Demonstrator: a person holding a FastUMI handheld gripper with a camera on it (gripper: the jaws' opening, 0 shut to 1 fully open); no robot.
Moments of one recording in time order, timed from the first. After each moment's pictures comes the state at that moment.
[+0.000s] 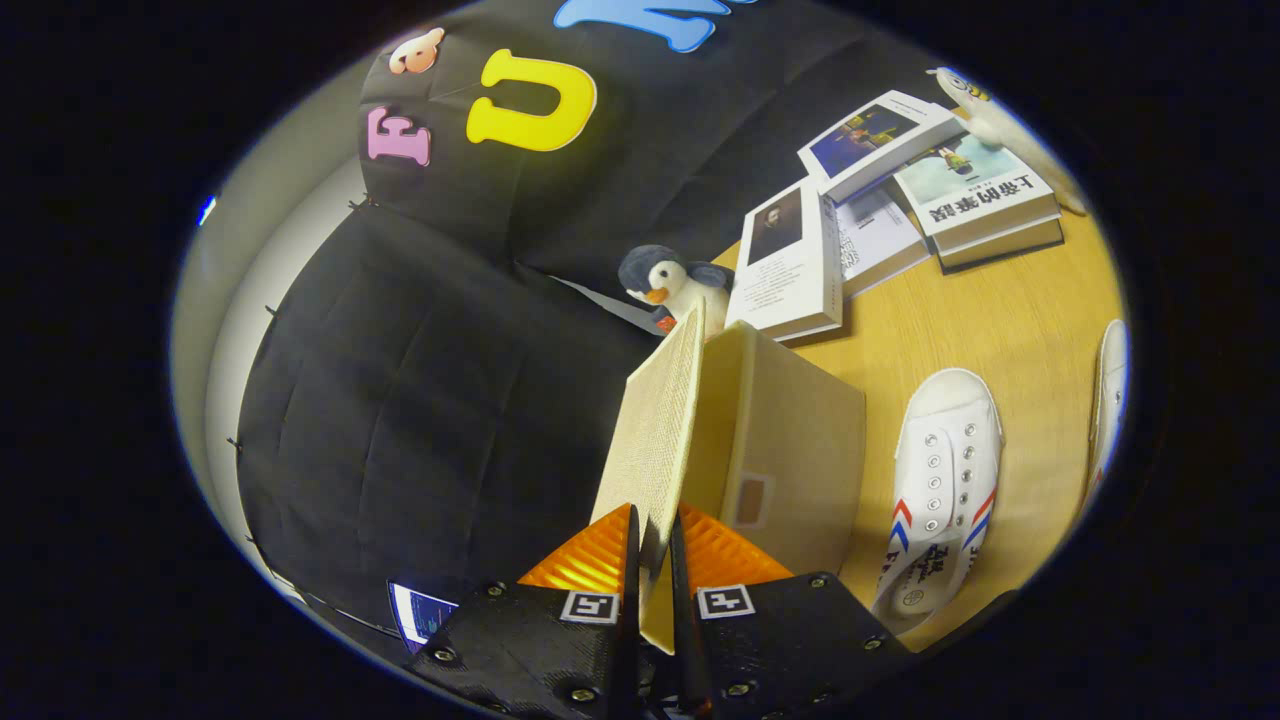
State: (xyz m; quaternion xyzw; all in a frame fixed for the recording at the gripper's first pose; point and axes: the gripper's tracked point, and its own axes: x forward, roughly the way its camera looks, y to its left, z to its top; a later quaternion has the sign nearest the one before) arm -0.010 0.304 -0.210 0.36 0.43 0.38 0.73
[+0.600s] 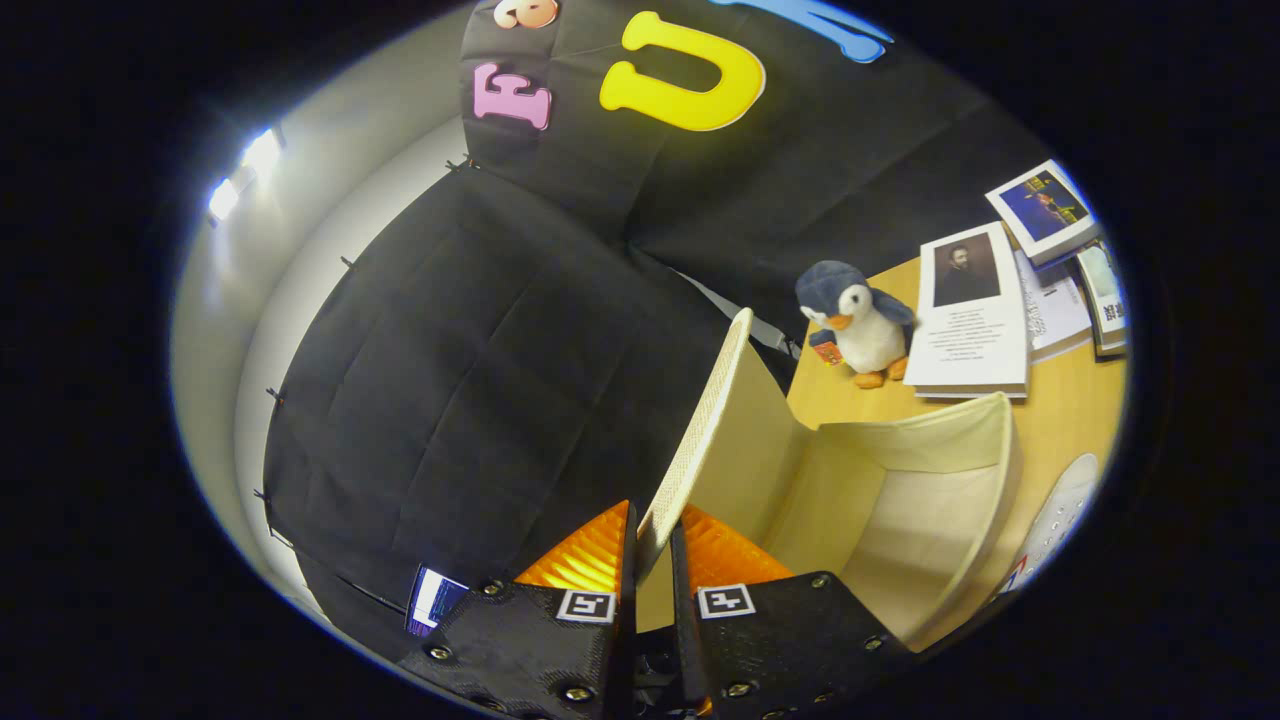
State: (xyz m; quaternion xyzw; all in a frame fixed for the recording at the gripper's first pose) arm -0.010 0.440 -0.097 0.33 0.37 0.50 0.71
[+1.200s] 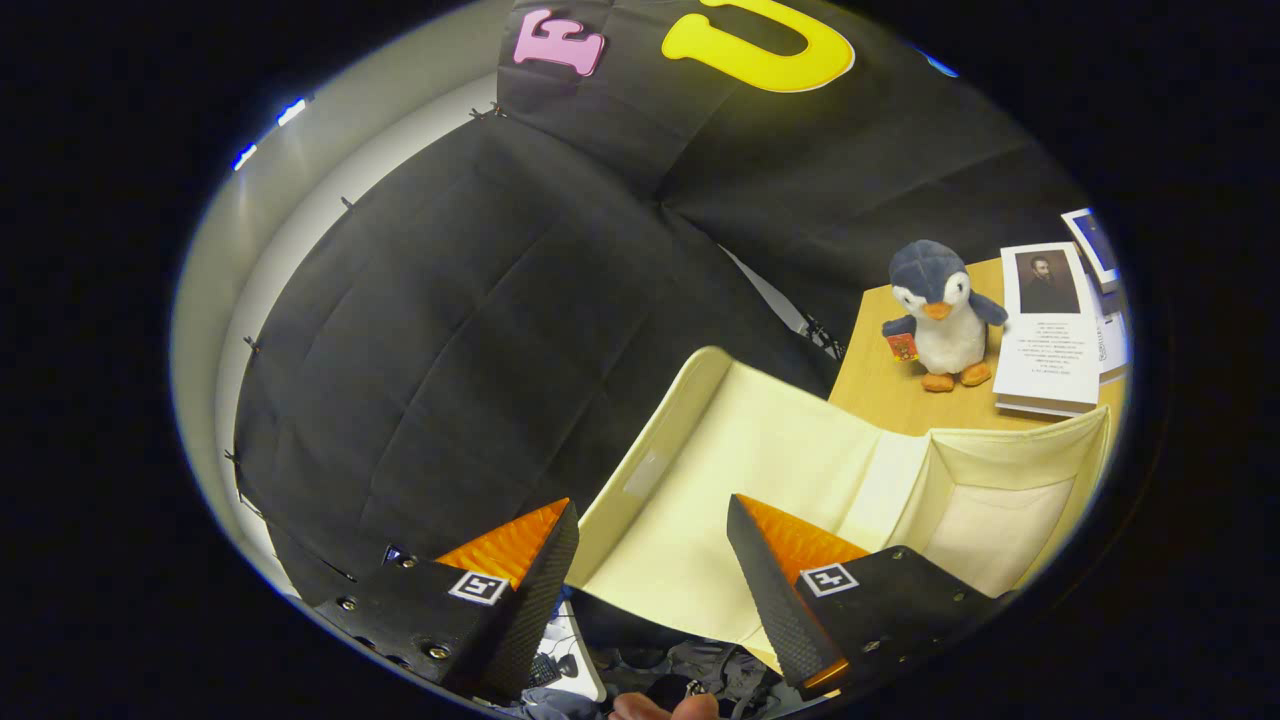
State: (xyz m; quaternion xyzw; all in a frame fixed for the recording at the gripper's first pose) arm -0.020 0.525 -0.101 0.27 0.37 0.51 0.73
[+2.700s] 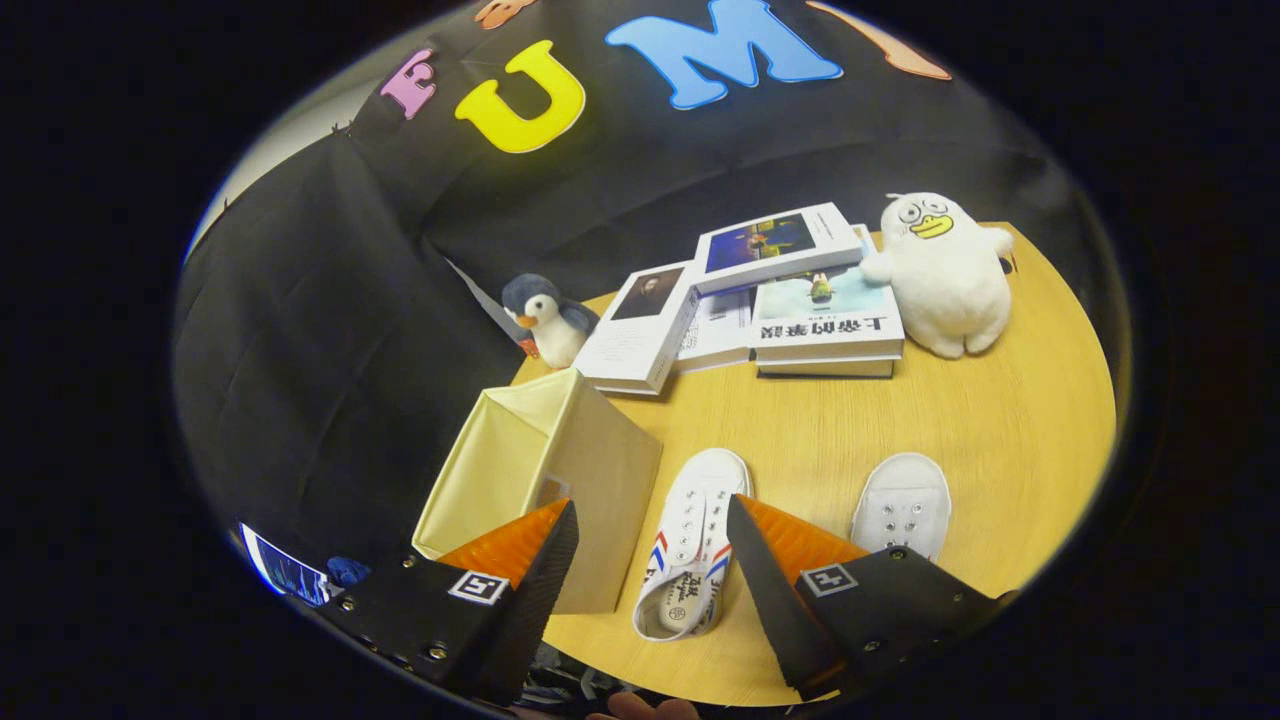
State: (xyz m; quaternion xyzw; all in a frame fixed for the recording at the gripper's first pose) arm 0.009 0.171 -0.270 0.15 0.43 0.23 0.86
